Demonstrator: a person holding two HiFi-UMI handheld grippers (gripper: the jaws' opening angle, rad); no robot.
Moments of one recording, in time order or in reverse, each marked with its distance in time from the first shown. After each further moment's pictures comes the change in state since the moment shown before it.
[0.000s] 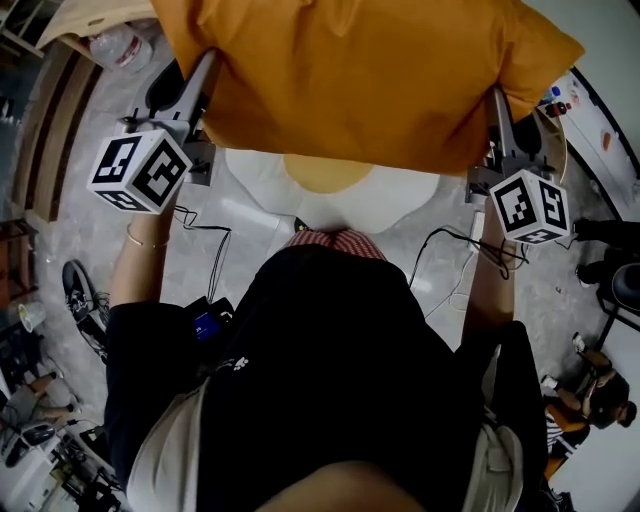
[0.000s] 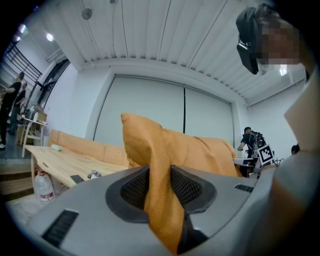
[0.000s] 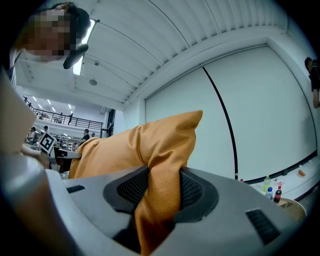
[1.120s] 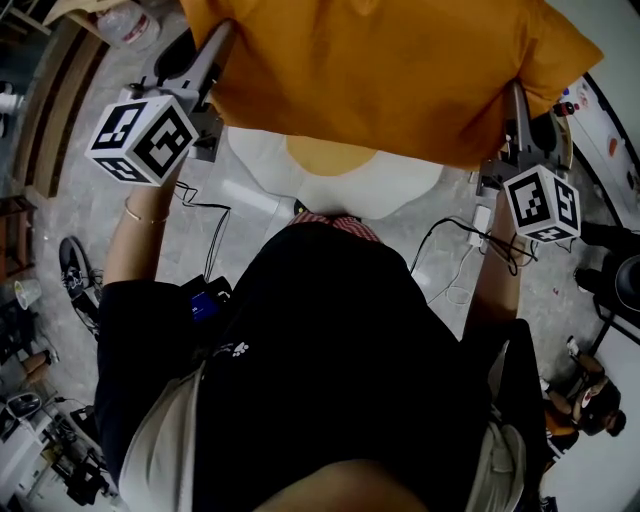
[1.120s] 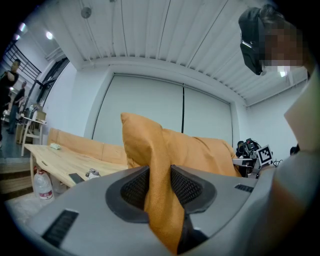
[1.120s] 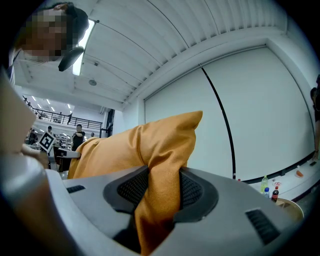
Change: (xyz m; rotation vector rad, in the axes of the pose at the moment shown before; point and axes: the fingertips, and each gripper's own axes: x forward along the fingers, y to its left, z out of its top) left arm 0.000 -0.004 -0.002 -0.011 0.012 -0.008; right arm -0.003 -0.002 -0.001 -0.001 0.007 -0.006
